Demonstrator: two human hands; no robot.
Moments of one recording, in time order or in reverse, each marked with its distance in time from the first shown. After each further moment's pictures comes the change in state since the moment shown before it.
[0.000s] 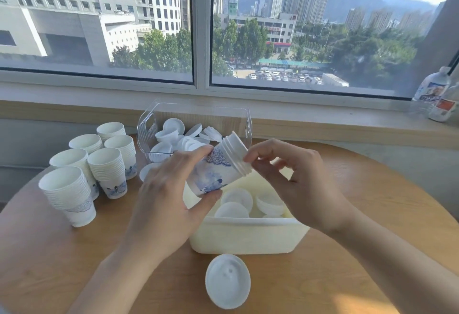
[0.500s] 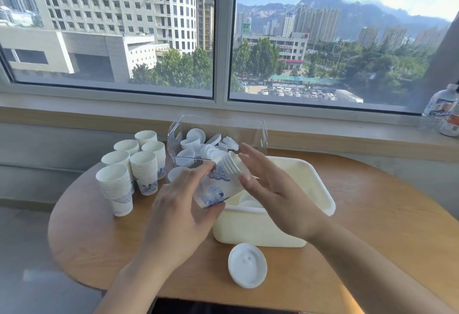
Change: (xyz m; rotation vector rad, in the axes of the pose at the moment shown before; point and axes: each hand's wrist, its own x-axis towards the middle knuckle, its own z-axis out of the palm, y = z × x) left_hand -0.048 0.005 -0.040 -0.011 0.027 -0.084; right_hand -0.020 -0.039 0.044 0.276 -0.229 0.178
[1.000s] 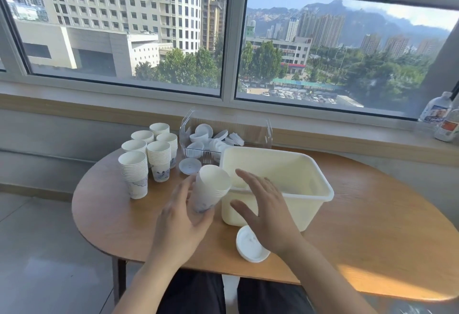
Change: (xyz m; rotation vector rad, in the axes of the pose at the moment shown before) left_hand -0.061 -0.032 0.003 -0.131 0.068 -0.258; right_hand -0.035 0.031 0.064 -0.517 0.174 -0.080
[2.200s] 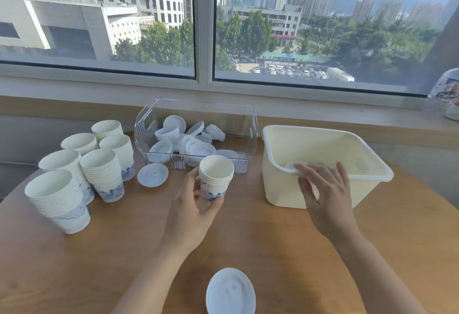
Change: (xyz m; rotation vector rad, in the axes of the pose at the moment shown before) left_hand 0.099 -0.037 0.144 -0.154 -0.186 -0.131; right_hand 0.042 0.213 -0.039 -0.320 0.310 0.153
